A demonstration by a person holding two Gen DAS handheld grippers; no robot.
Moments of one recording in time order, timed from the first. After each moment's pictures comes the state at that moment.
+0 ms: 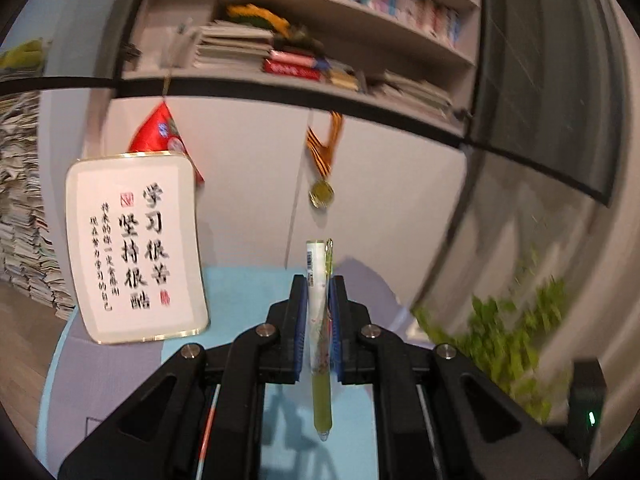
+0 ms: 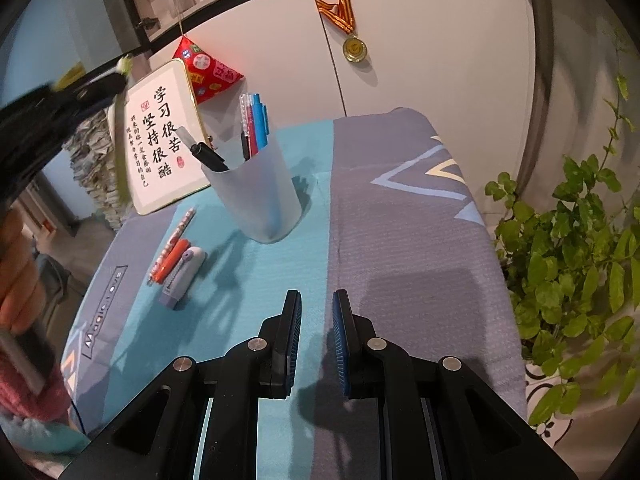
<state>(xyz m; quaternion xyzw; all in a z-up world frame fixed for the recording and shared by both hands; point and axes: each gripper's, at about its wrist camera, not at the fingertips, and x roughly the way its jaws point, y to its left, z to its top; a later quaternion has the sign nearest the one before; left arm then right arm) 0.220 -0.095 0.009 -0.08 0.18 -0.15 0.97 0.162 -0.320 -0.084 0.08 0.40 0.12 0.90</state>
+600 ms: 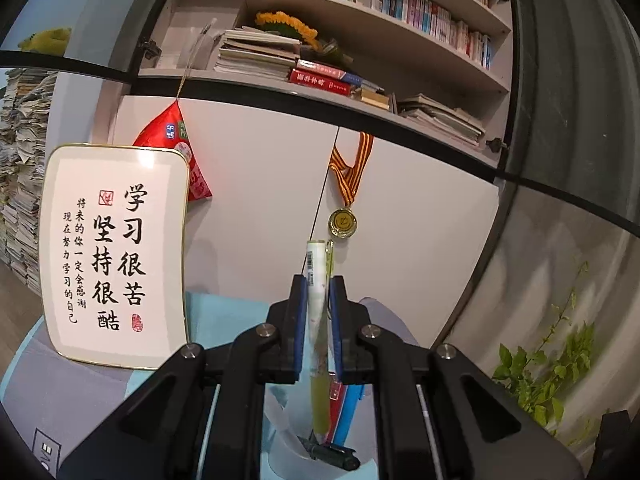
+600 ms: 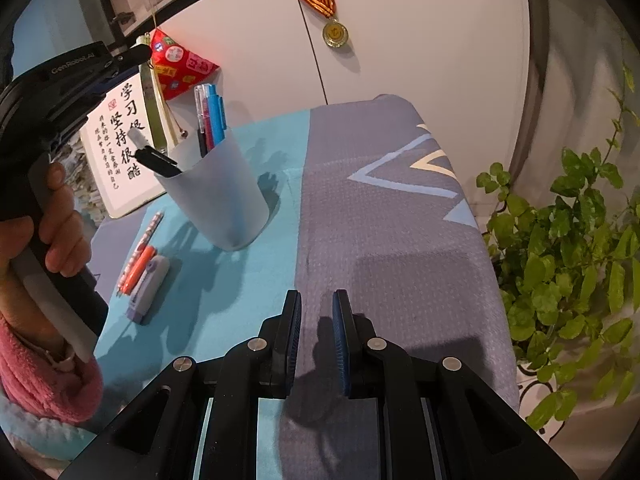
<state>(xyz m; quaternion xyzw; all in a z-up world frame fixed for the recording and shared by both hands) 0.281 -0.115 -0.017 -0.11 0.14 -0.11 0.98 0.197 -0.328 -0.101 0.08 0.43 0.10 0.89</state>
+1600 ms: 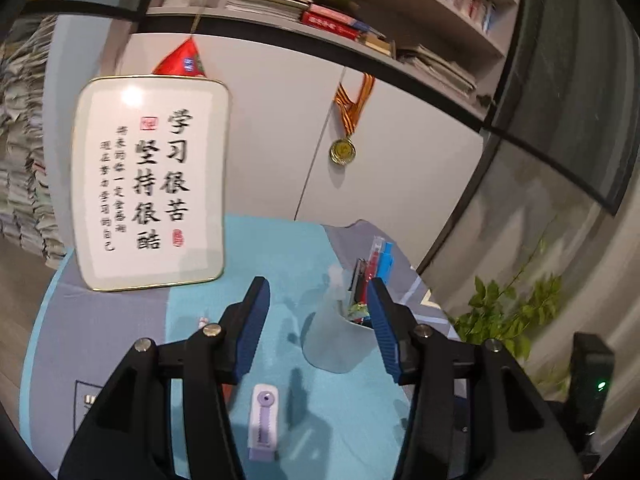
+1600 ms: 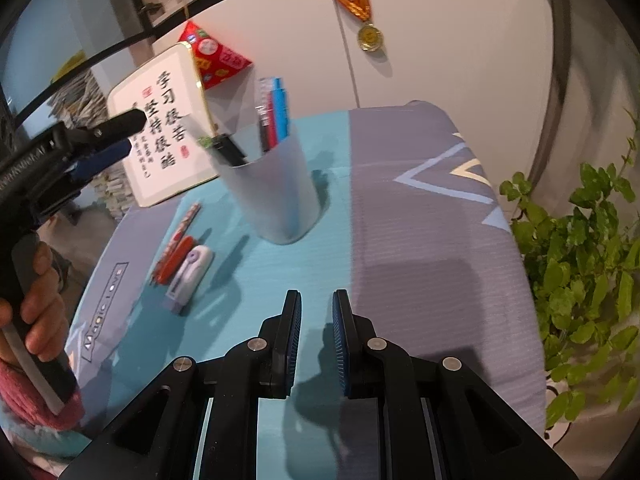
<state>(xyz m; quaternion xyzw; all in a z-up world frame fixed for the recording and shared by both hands) 0.231 -0.047 -0.027 -0.13 0.27 -0.16 0.94 0.182 -0.291 -0.085 0.07 0.42 0.14 0.89</state>
